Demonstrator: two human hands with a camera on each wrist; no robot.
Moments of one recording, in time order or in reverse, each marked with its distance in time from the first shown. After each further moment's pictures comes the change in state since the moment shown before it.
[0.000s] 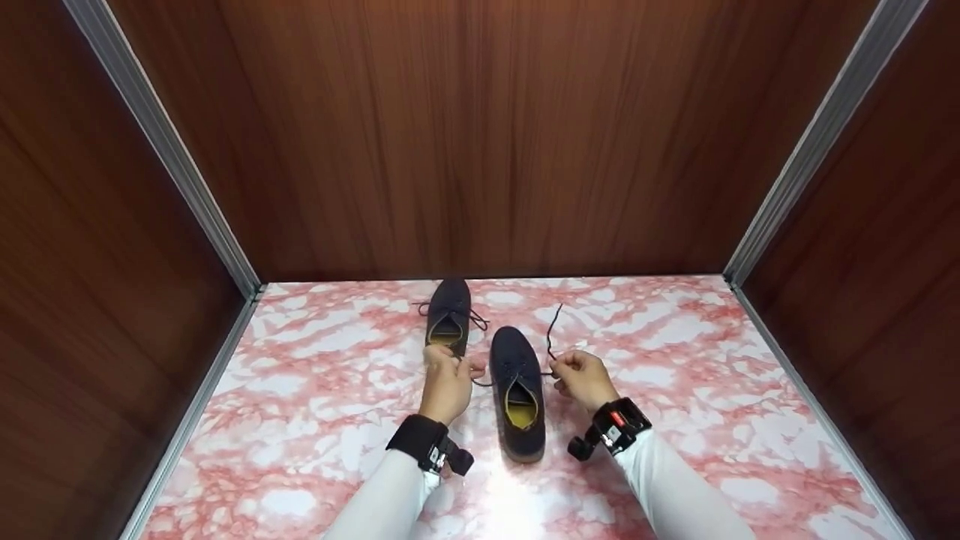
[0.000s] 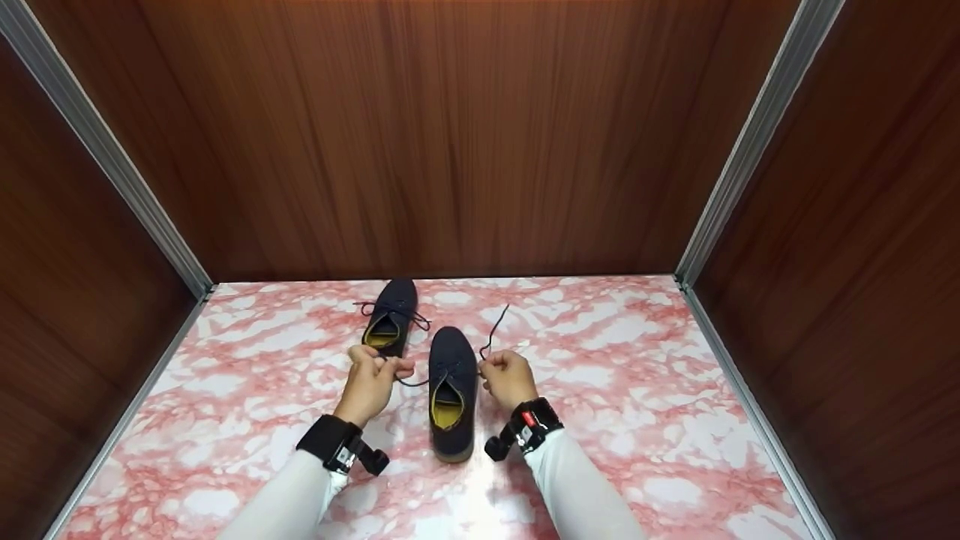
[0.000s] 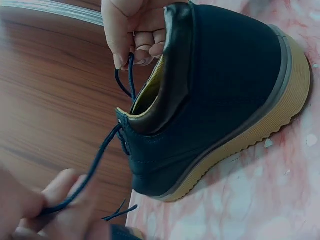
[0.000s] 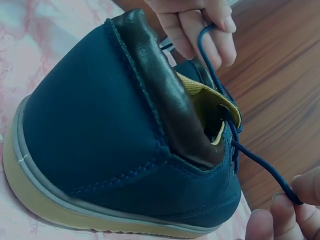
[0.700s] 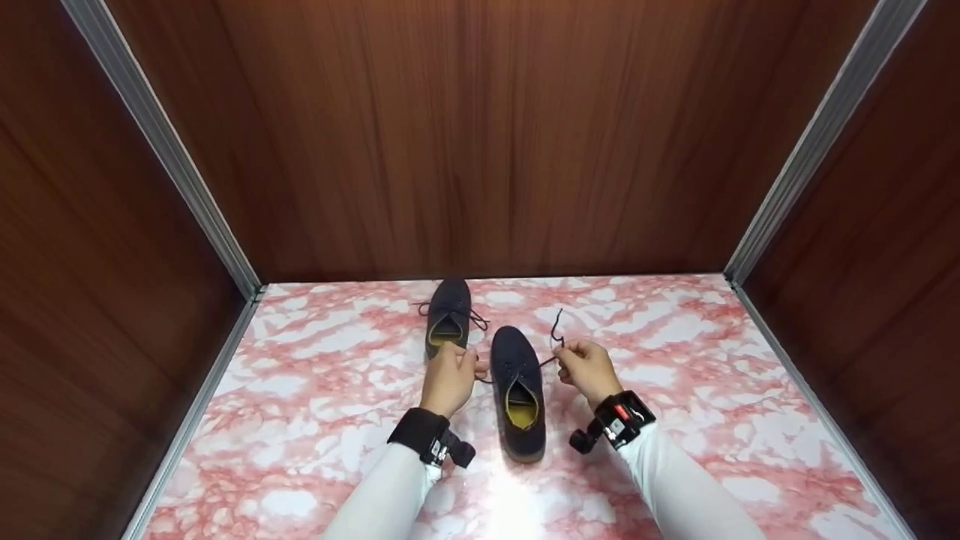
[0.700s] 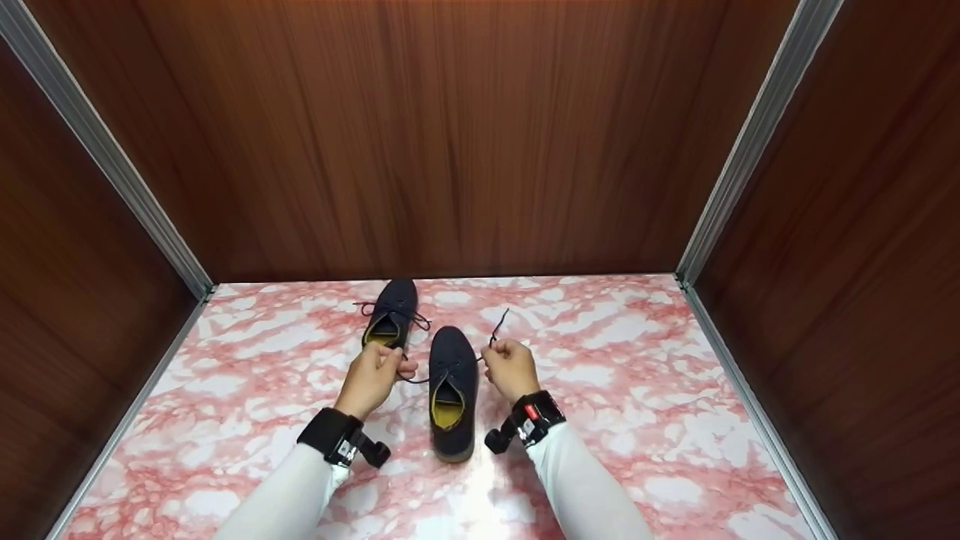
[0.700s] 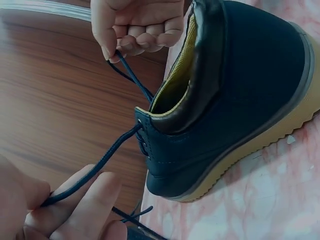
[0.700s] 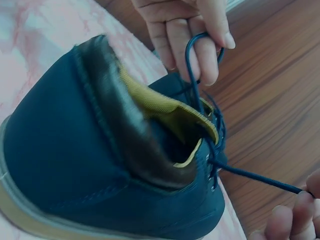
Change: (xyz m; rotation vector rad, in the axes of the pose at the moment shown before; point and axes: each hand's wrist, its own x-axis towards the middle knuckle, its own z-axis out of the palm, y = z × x) left_hand 0.005 0.014 -0.006 0.189 -0.062 -0.008; right_hand 0.002 -0.017 -0.002 0.106 0.037 -0.044
